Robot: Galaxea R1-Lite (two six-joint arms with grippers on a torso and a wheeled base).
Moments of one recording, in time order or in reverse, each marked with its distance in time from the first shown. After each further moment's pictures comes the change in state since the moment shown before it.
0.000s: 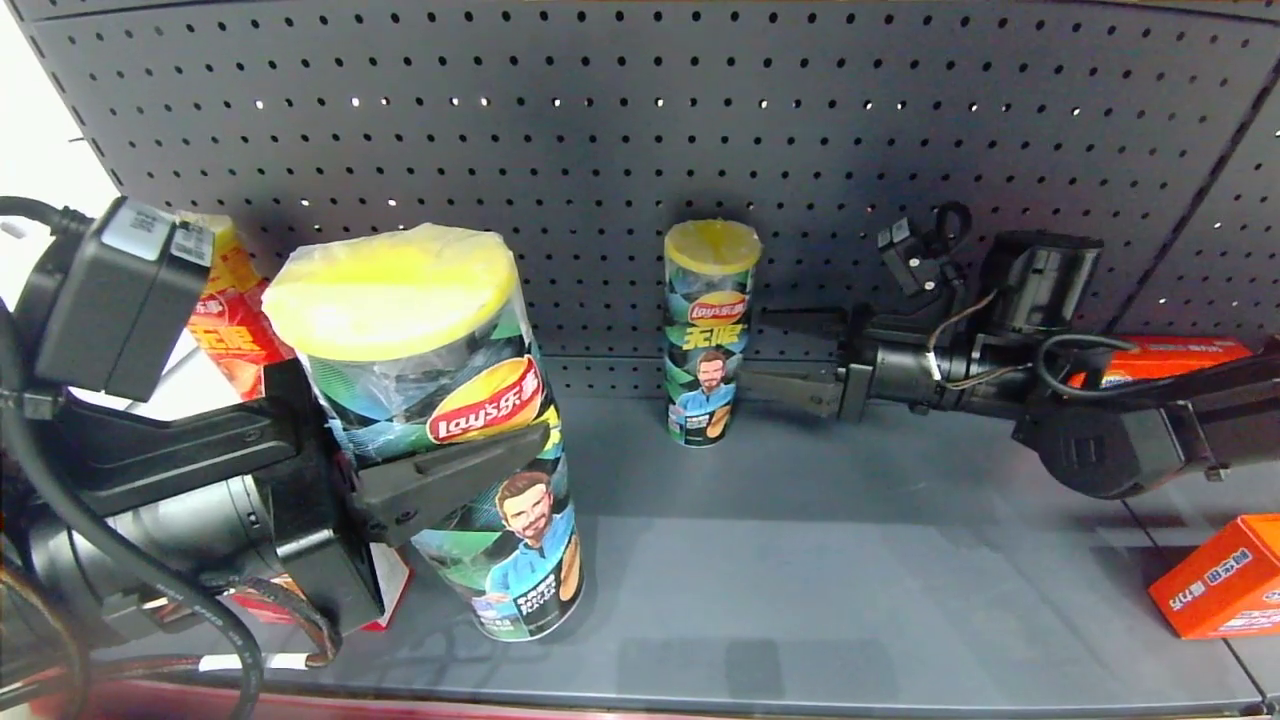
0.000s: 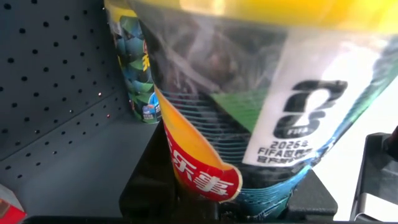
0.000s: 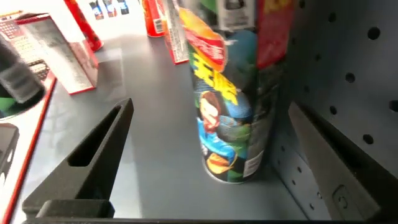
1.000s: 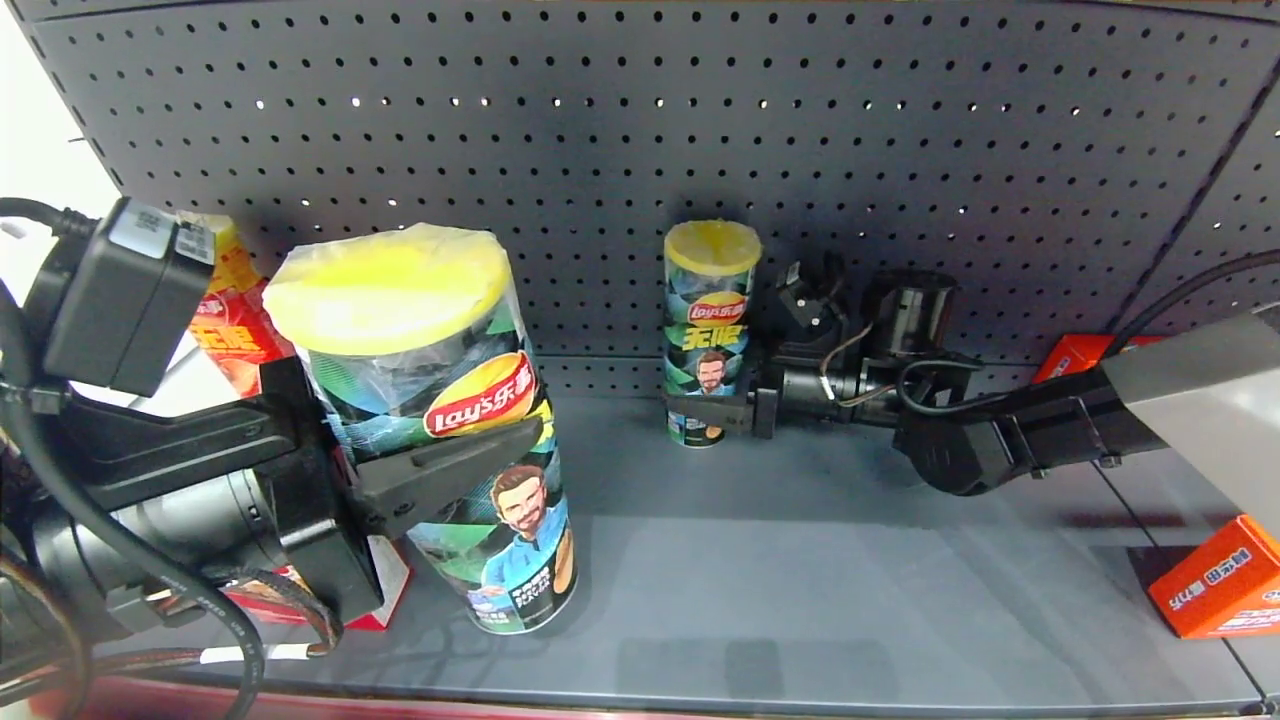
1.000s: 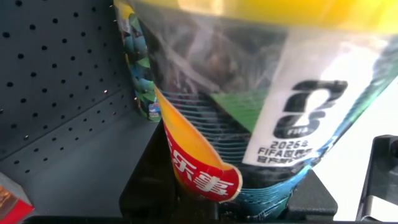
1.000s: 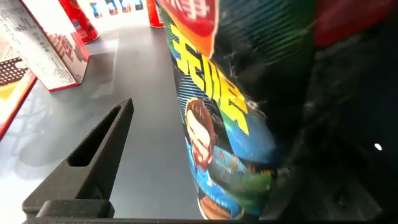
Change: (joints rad) left arm 0.014 0.002 0.003 0.000 0.012 -0.001; right arm 0.077 0.231 -0.210 -0.015 -0.002 0.001
